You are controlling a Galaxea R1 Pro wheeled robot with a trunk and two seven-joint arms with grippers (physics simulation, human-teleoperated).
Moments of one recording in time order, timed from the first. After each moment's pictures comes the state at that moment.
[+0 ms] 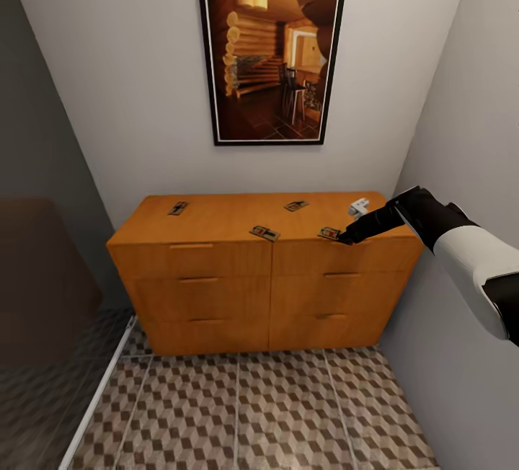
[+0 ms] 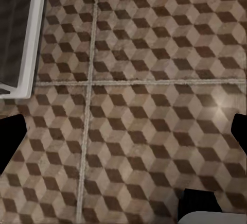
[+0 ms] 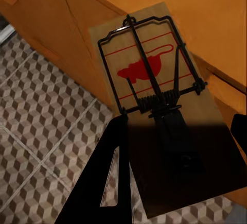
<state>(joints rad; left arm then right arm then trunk) -0.20 0.14 0.05 0.08 -0.01 -0.69 0.07 -1.45 -0.26 0.42 -0.32 0.19 0.56 1.06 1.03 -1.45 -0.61</state>
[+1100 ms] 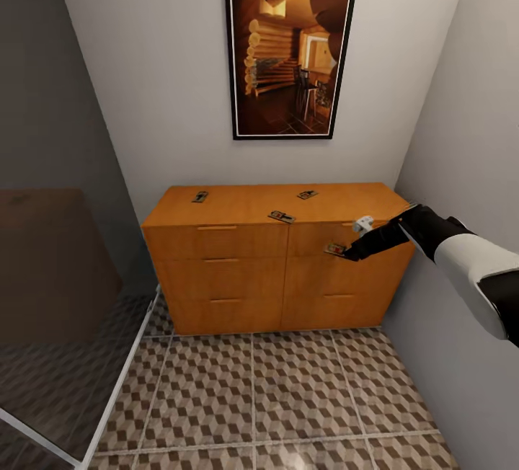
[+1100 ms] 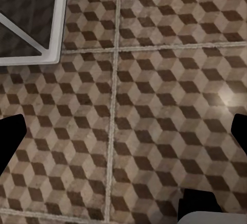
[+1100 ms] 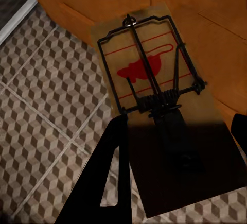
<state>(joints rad) -0.20 0.14 0.05 0.08 -0.01 -0.69 0.07 -1.45 -0.25 0.43 -0.14 0.19 0.45 1.05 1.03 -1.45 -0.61</state>
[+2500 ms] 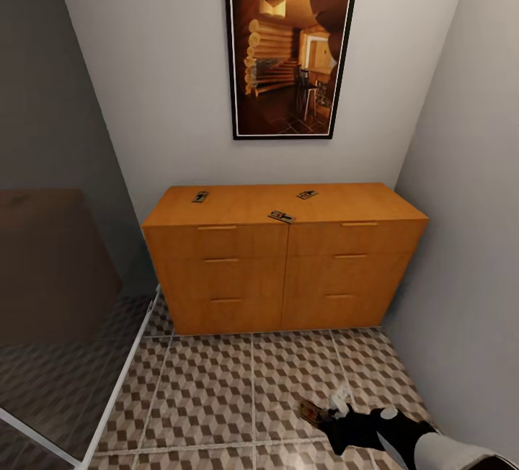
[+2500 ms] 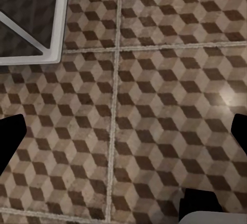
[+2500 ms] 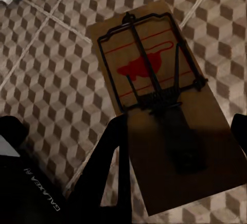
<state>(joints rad) -0.20 0.14 0.05 0.08 -0.01 -0.69 0.07 -0.67 -0.09 0.42 -0.02 -0.02 -0.16 0.67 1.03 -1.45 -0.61</state>
